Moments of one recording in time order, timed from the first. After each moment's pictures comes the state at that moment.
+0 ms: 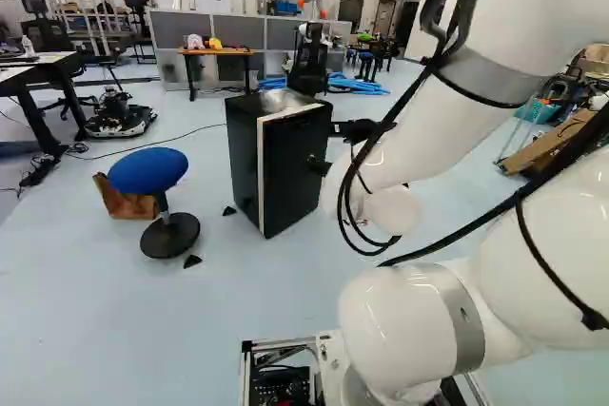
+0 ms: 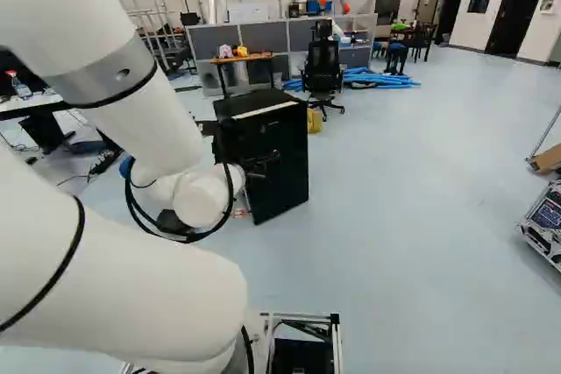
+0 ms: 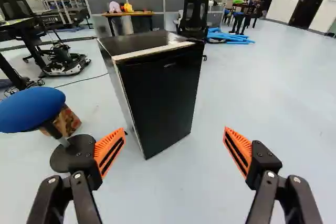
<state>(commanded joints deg) 0.0 16.0 -5.0 0.0 50.0 0.0</state>
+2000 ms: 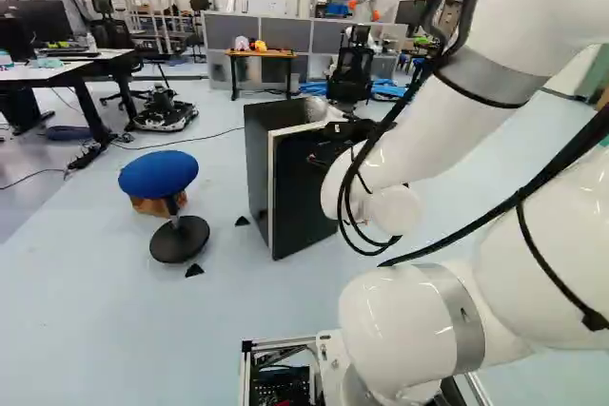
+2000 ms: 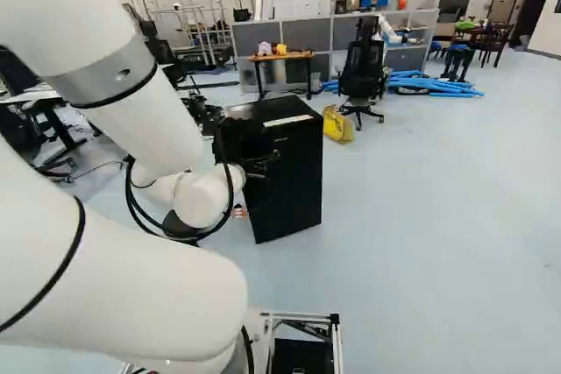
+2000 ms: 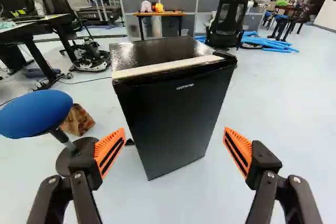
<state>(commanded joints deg) 0.0 16.0 -5.0 0.0 50.0 0.0</state>
